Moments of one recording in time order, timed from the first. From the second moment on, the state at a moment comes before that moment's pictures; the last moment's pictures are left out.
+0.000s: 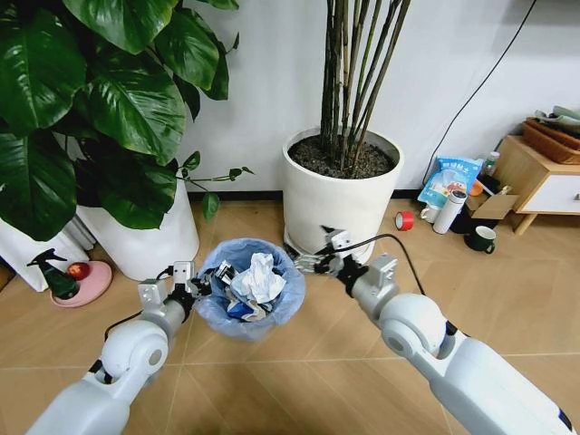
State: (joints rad) left arm 1.20 -0.93 -0.30 -1.97 -0.83 0.38 -0.26; right arm -1.02 0.95 0.09 2.09 0.56 -0.30 0.19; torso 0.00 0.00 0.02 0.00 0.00
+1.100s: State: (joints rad) left arm 1.20 -0.94 -0.31 -1.97 -0.81 0.37 -0.28; right arm -1.62 1.20 0.50 2.27 0.27 -0.22 0.13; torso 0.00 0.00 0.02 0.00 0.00
